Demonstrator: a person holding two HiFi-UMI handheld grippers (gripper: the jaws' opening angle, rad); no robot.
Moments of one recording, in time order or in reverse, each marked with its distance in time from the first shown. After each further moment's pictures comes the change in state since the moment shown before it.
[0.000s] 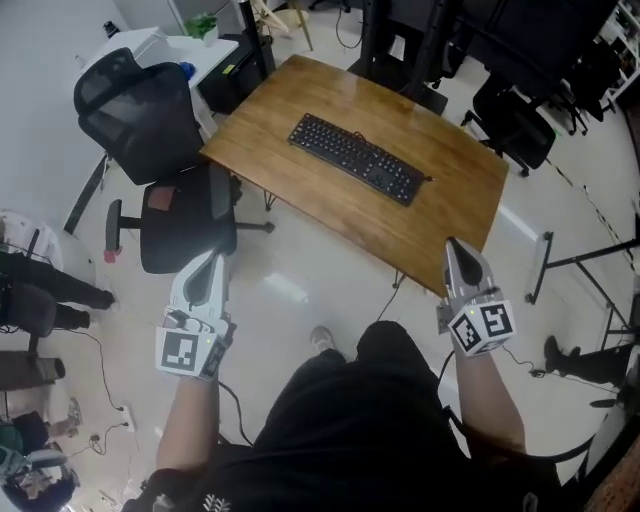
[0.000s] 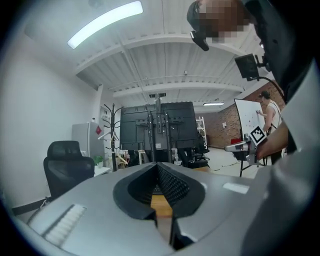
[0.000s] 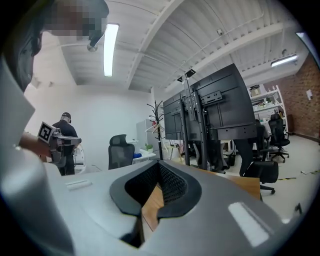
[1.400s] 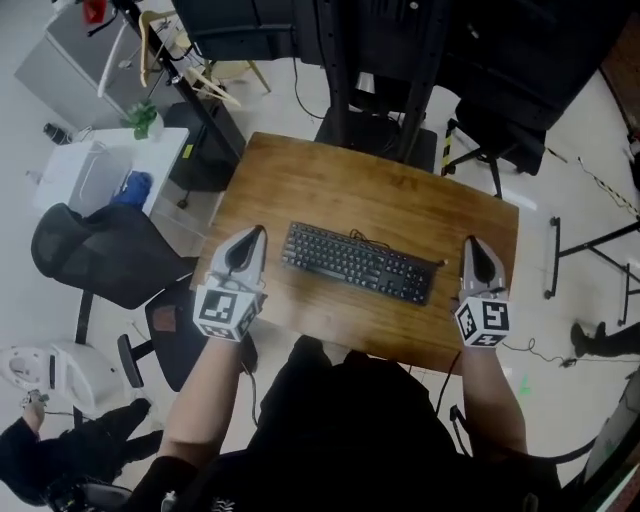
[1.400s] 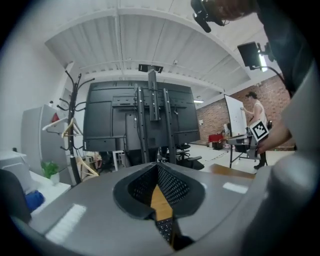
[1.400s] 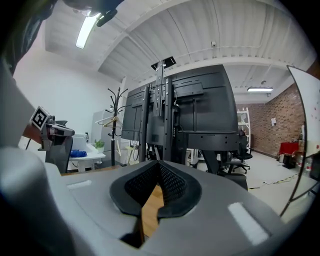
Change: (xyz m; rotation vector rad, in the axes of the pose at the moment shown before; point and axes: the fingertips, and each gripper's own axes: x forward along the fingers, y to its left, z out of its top) left arm 0.379 0.092 -0.029 0.080 0.045 -0.346; right arm 0.190 -0.166 0.012 -0.056 -0.015 -0.477
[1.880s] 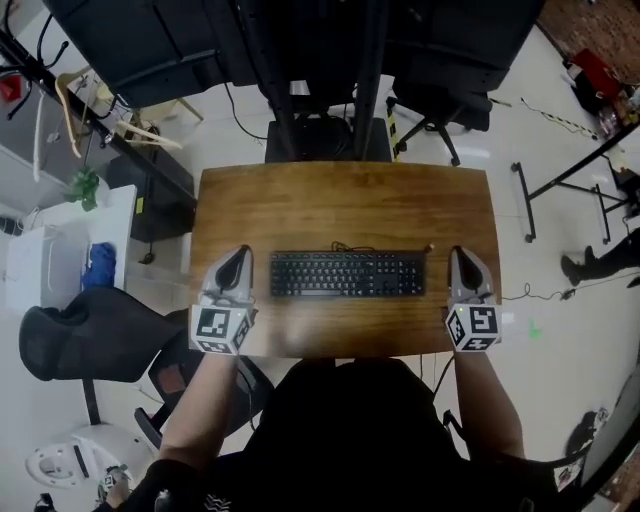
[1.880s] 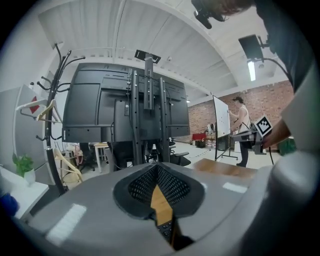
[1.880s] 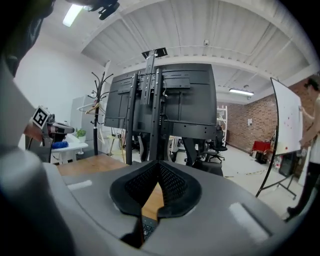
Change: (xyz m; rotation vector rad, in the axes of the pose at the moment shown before) left arm 0.065 0.024 -0.038 0.001 0.043 -0.229; right arm -0.036 0.013 -0.031 -0.003 0.133 -0.248
